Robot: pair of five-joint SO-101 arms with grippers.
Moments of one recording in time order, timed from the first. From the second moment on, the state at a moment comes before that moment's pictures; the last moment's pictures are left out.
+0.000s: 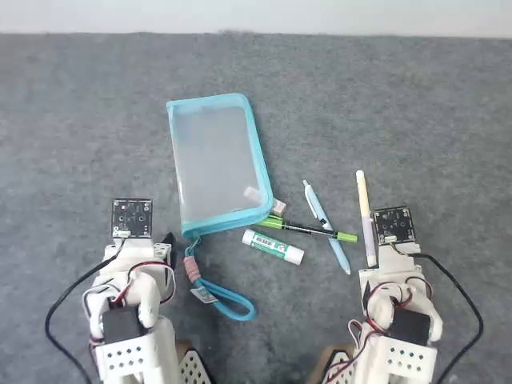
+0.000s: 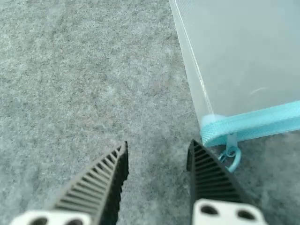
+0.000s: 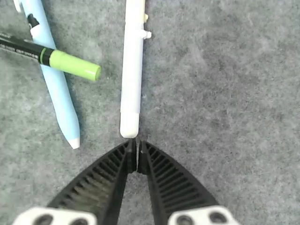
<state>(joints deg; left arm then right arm) -18.8 -103.1 96.9 66.9 -6.9 10.5 -102.7 95.5 74.3 19.0</state>
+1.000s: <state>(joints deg) -36.7 -103.1 96.9 58.8 -18.0 2.8 -102.8 93.2 66.3 24.0</state>
